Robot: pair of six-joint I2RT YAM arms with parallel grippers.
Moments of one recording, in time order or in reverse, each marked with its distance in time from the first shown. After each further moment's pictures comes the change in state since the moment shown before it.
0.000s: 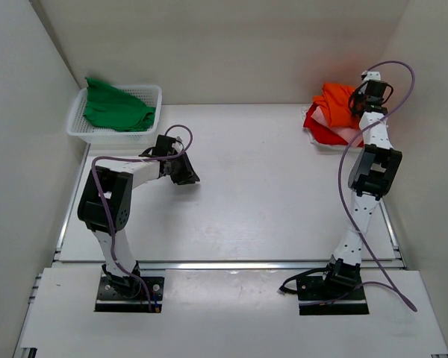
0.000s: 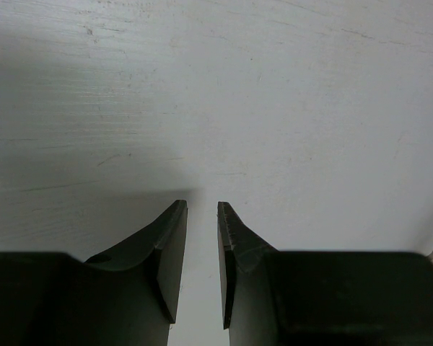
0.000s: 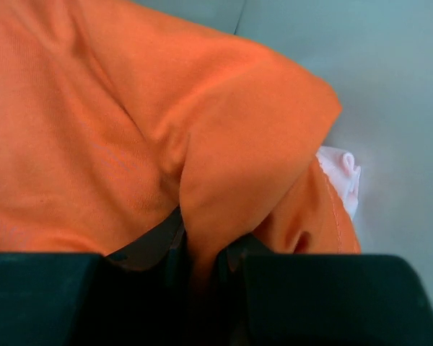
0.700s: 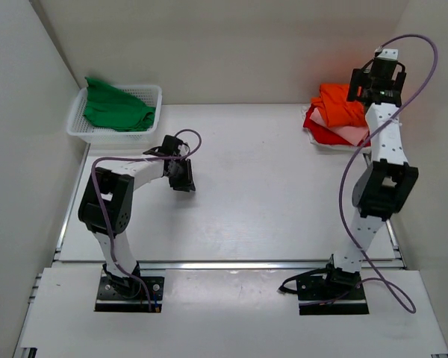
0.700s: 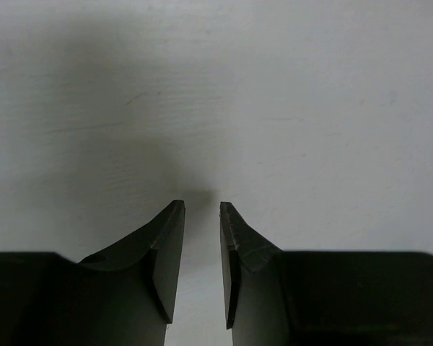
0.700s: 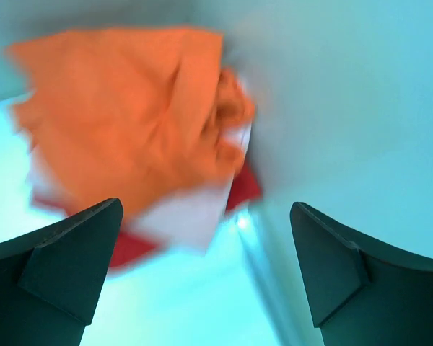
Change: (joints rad) left arm -0.054 -0.018 0.044 -0.210 -0.117 0.185; right arm 0.086 -0.406 -0.163 -0.198 0.258 0.089
